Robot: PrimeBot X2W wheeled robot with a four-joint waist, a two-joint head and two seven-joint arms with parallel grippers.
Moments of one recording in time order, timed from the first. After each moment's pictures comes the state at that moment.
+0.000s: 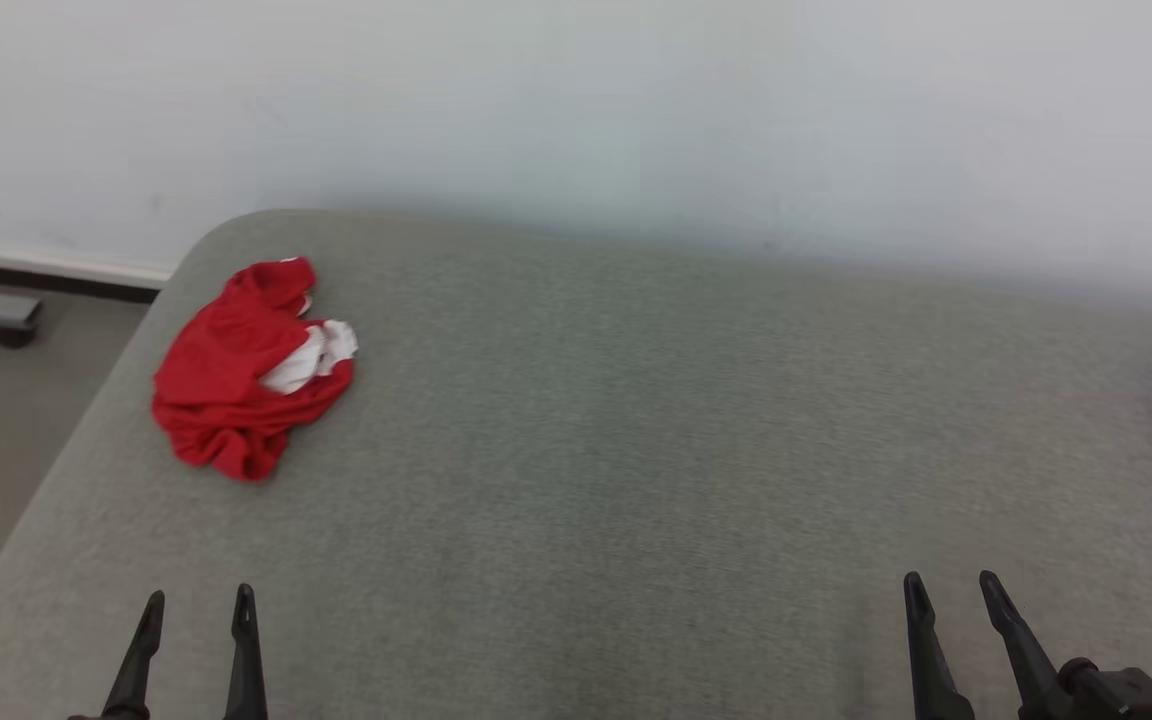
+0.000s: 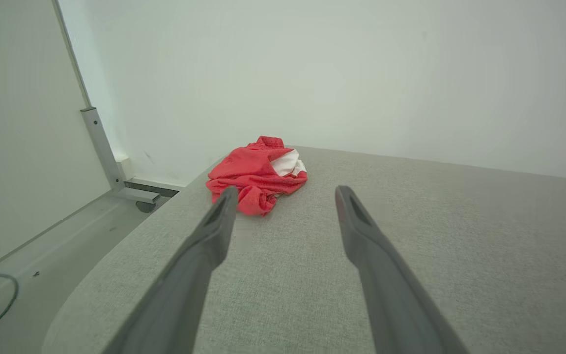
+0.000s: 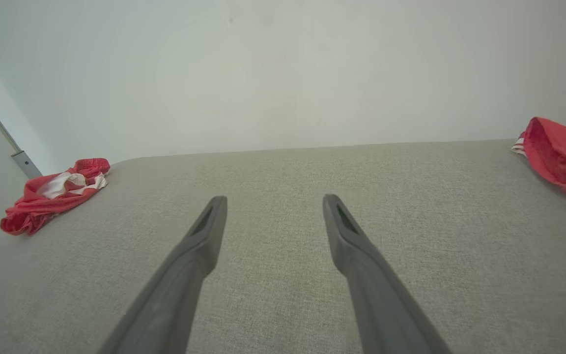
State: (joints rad) left arm 0.08 0.14 0.02 0.08 -0.19 -0.06 -0.24; right arm 0.13 -0.05 0.01 0.05 0.22 0.13 -0.16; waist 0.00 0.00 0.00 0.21
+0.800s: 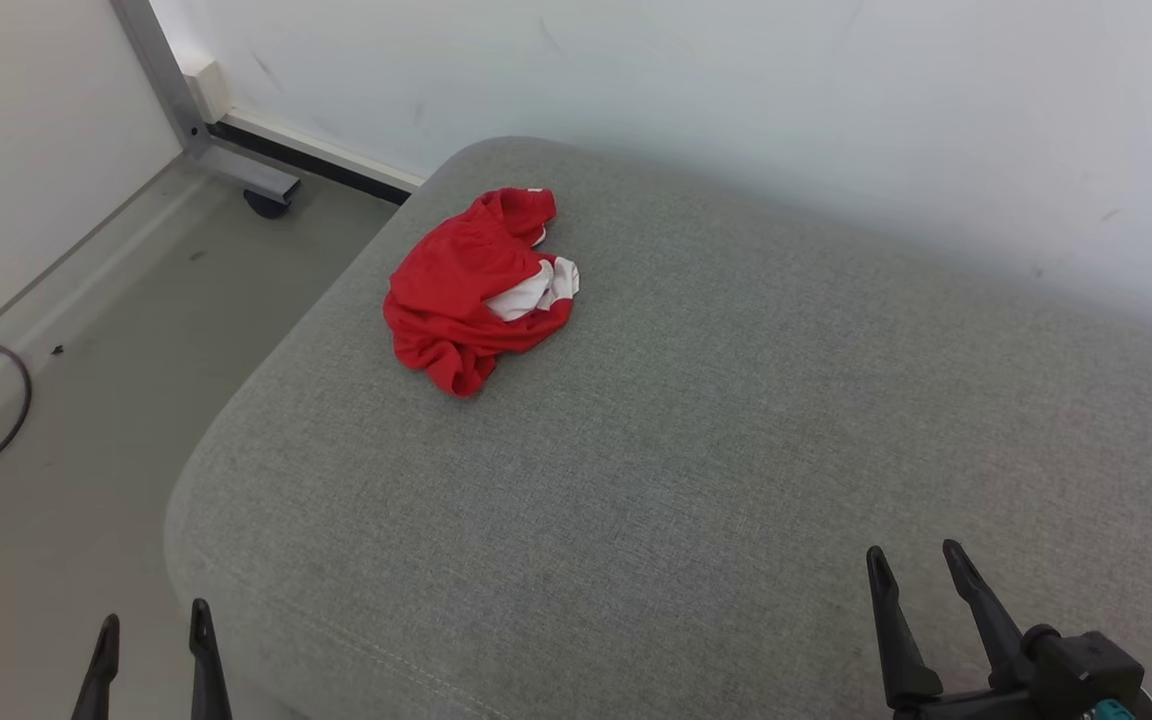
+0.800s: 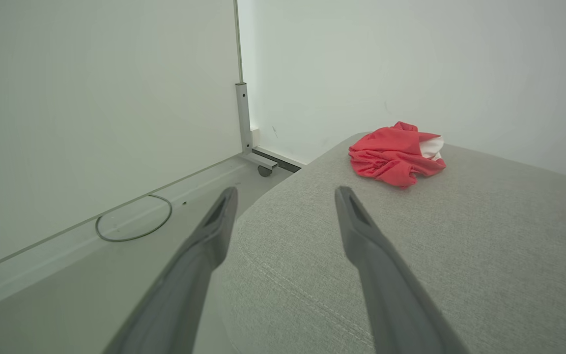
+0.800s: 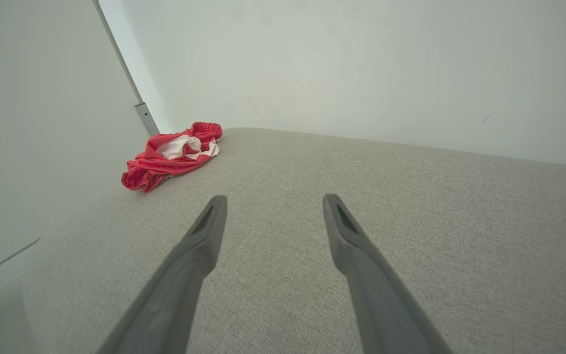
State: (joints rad) left arm 0.10 0.13 0.06 0.07 -0.24 -0.01 -0.25; right arm 0.08 -0.06 0.06 0.04 0.19 0.13 -0.12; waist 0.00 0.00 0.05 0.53
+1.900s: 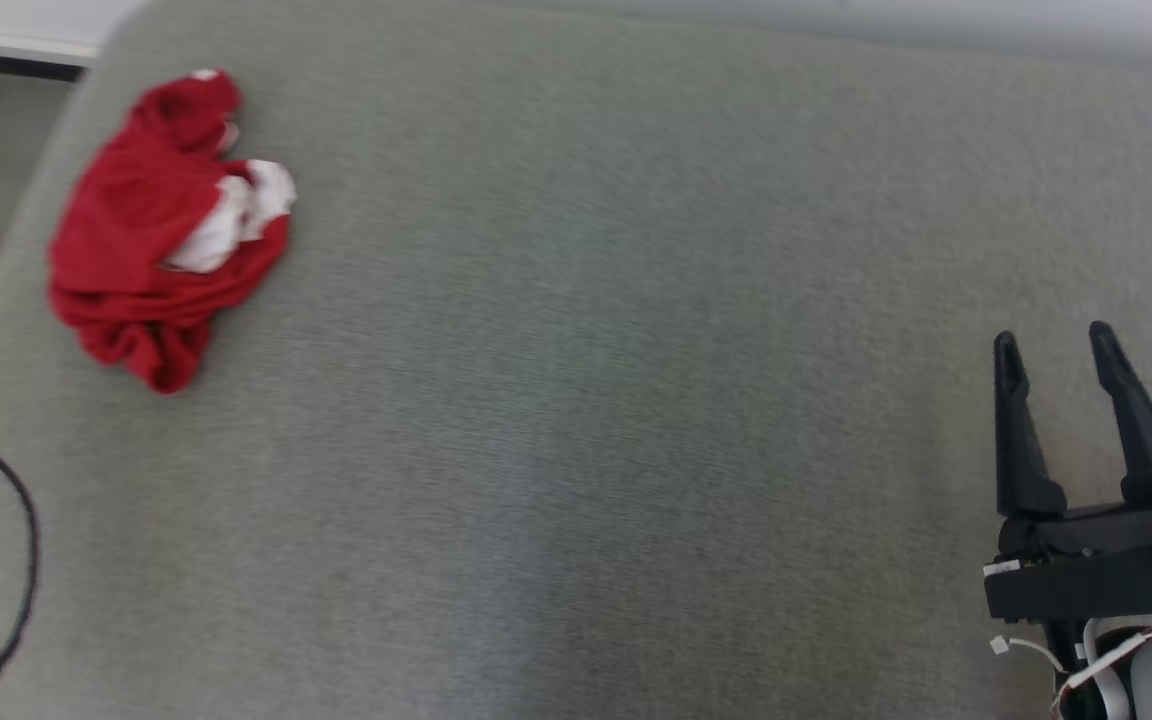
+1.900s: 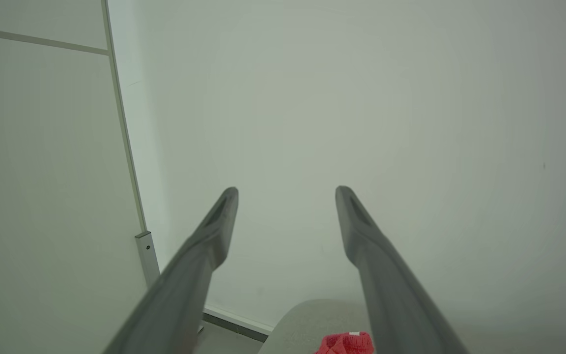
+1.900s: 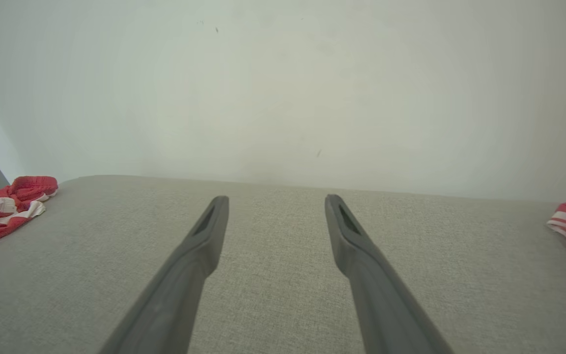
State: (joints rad) left arm -0.62 0.37 0.21 0.18 -0.37 -0.03 -0.16; right arm -0.14 -0.15 -0.04 -0.11 0.17 0.13 -0.11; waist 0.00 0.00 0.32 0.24
